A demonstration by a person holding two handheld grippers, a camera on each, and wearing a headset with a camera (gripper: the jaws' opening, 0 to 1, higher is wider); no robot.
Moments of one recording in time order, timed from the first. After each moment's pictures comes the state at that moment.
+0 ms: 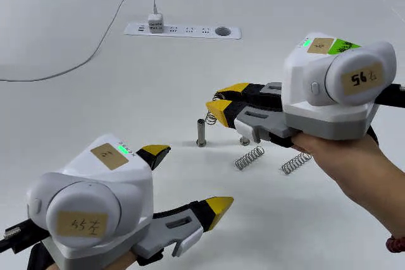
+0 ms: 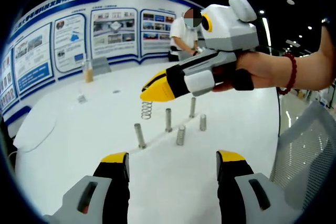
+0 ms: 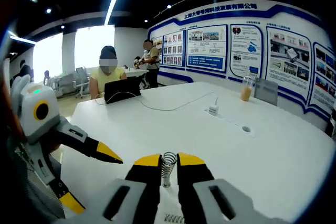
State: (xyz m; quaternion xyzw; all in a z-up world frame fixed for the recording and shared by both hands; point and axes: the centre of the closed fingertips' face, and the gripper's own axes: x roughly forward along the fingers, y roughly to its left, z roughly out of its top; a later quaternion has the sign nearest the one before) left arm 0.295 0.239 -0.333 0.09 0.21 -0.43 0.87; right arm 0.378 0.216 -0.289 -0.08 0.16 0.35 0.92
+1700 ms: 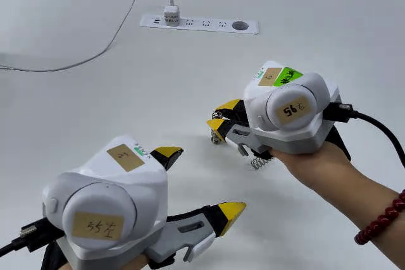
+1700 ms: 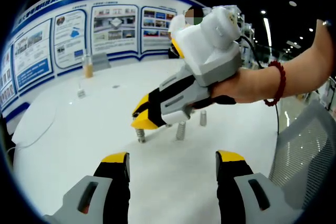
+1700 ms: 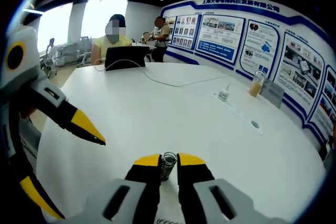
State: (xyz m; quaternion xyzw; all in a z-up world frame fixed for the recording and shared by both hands) left arm 0.293 0.244 -0.343 0.09 0.23 -0.43 0.87; right arm 0.394 0.235 -0.351 -0.19 0.21 0.35 0.89
